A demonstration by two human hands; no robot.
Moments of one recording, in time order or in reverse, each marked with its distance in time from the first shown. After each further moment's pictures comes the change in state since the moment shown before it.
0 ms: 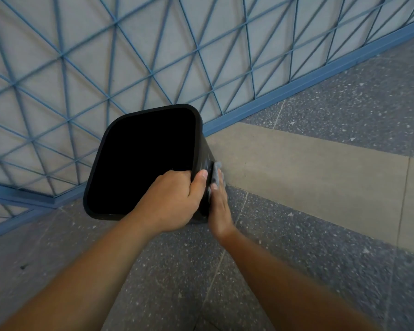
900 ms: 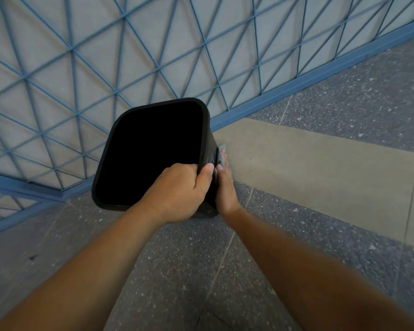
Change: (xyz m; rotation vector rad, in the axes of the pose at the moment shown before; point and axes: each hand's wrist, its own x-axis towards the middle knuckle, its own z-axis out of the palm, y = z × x) left_hand -0.001 -0.001 0.000 -0.005 -0.010 -0.003; right_hand 0.026 -0.016 -0.006 -0.106 -0.028 0.016
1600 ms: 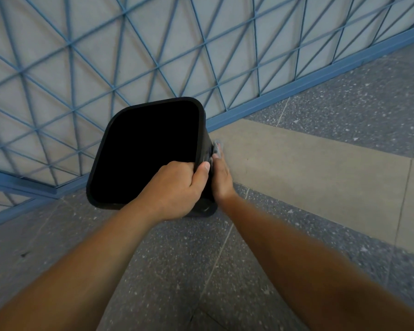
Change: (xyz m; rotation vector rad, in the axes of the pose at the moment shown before) left_hand 0.002 0.000 -0.001 -0.007 0.022 0.009; right_hand 0.024 -0.020 0.000 0.055 0.040 0.019
